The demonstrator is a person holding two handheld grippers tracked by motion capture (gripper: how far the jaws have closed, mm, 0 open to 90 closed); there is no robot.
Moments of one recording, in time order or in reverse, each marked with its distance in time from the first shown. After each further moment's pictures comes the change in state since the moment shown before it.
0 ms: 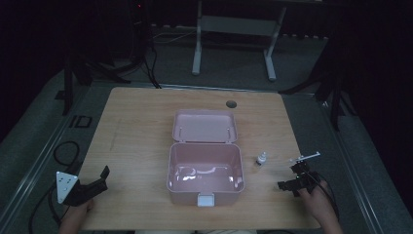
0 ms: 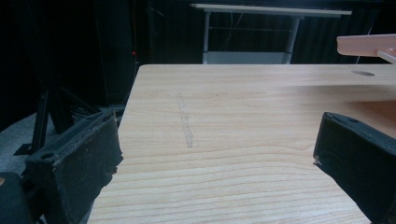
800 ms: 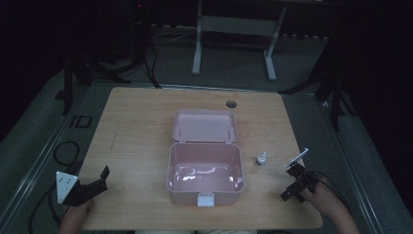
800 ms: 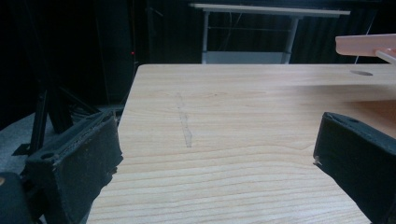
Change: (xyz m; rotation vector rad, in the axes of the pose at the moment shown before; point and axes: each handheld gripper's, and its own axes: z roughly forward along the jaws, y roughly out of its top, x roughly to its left) left arm 0.000 0.000 0.000 0.000 -0.004 0.000; right arm 0.008 0.010 -0.007 0.352 0.058 -0.136
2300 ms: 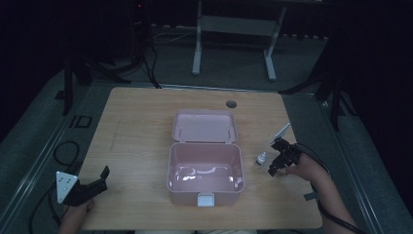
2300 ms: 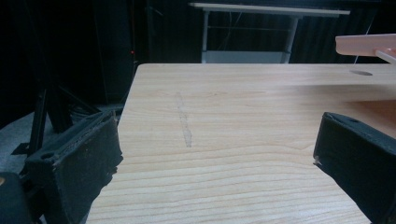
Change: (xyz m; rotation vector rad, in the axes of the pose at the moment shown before) left arm 0.000 0.000 0.000 0.003 -0.001 -0.003; right arm -0.006 0.090 -0.017 0.027 0.005 -0.043
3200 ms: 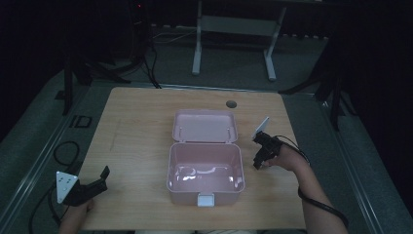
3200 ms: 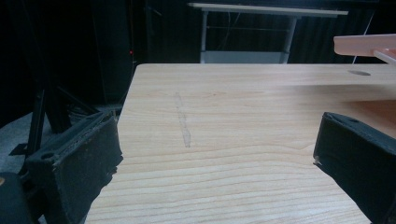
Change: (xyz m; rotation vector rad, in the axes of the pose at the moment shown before) left arm 0.000 0.000 0.000 -0.001 -0.006 -0.001; right arm 0.028 0.054 0.011 0.041 -0.002 -0.071
